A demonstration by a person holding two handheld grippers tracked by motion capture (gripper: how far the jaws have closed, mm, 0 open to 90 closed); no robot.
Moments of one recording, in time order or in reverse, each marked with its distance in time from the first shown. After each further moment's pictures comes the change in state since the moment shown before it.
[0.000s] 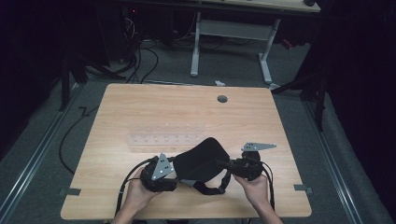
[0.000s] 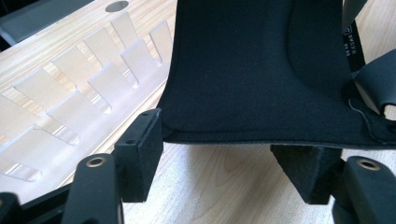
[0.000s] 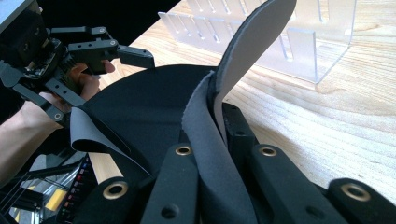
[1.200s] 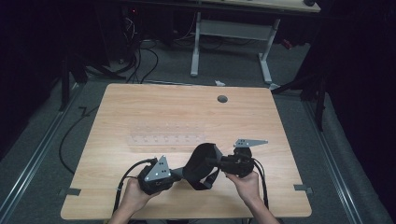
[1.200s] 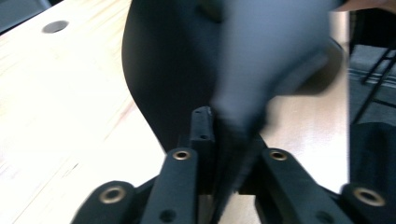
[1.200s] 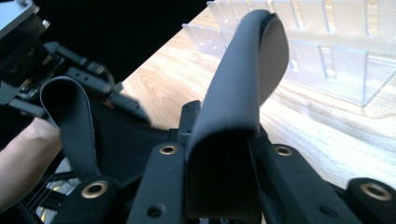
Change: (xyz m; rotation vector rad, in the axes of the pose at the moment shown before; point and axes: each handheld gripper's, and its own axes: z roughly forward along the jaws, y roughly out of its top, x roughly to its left) left arm -0.010 0.013 -0.021 0.069 -0.233 -0.024; right arm 0.009 0.013 0.020 -0.022 0.087 0.017
